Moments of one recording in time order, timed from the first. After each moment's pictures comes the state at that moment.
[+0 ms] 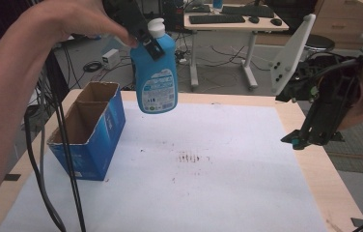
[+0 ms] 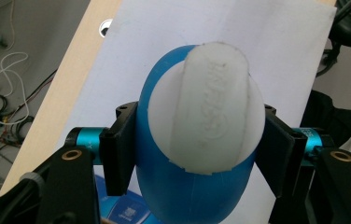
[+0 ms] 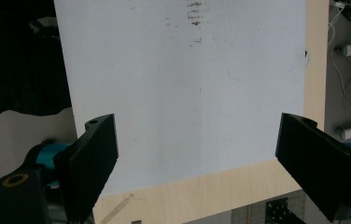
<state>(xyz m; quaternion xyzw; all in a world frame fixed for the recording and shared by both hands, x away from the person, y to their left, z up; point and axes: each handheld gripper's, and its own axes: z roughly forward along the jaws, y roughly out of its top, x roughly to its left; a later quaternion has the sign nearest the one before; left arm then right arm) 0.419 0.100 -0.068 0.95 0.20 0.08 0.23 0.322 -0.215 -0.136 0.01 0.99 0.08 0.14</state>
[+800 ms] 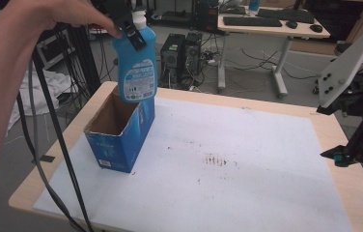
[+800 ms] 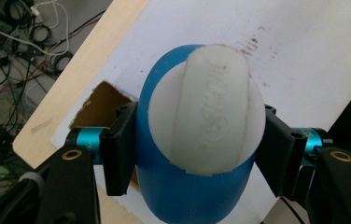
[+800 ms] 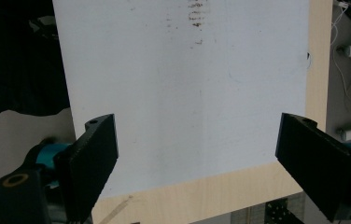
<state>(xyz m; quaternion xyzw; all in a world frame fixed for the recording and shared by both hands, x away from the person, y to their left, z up) 0.407 0.209 -0.067 0.92 0.31 0.12 0.18 0.326 -0.207 -0.139 0.00 0.99 0.08 0.14</state>
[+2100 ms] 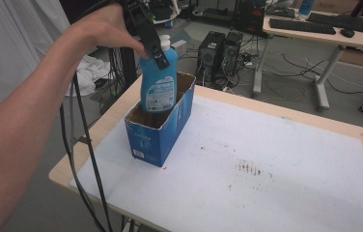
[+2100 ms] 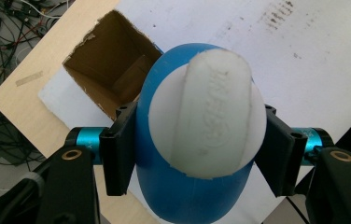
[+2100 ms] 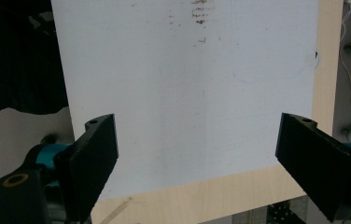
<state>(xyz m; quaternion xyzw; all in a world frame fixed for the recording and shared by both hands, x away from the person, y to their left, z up) 0.404 0.264 -0.134 0.91 0.37 0.11 0.17 0.333 -0.203 -0.151 0.00 0.99 0.07 0.13</state>
